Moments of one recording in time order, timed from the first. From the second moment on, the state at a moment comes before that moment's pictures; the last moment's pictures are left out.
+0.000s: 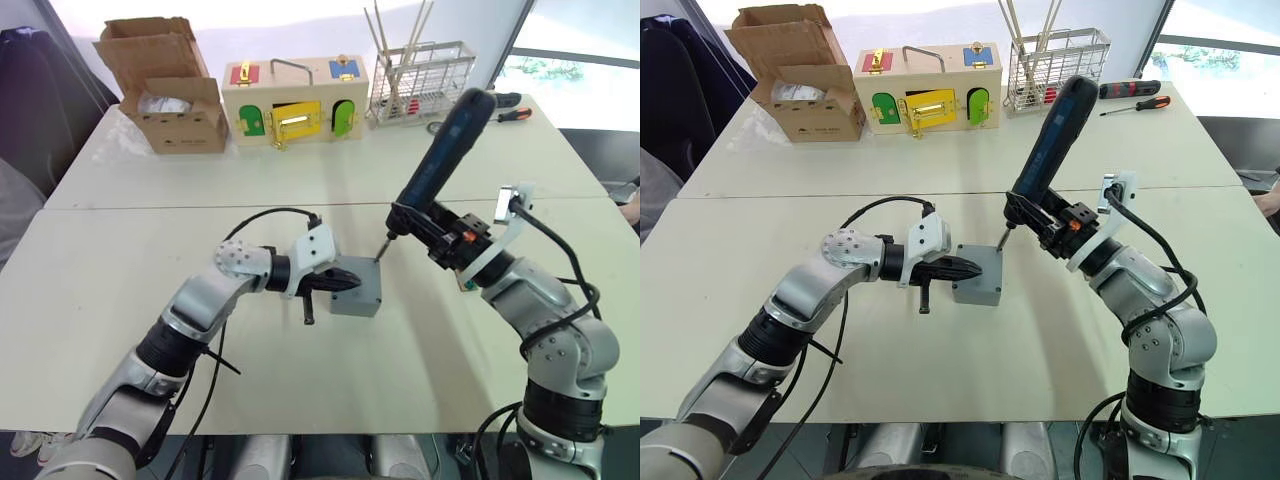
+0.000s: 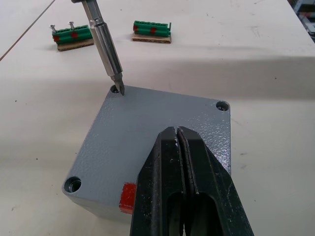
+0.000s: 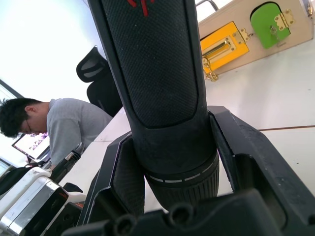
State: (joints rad) left arm -0.60 0.45 -0.40 -0.12 -0.26 0.51 -0.99; right arm -0.30 -0.33 -0.29 -0.48 0.69 0.77 0.48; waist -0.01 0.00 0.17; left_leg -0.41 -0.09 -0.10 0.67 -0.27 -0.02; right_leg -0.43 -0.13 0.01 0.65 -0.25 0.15
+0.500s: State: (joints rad) left arm -0.59 0.45 -0.39 -0.14 -0.26 0.52 -0.98; right arm -0.28 -0.38 -0.25 -0.47 0.69 0.71 0.46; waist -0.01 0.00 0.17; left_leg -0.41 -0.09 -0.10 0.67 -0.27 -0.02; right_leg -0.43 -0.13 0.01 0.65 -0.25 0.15
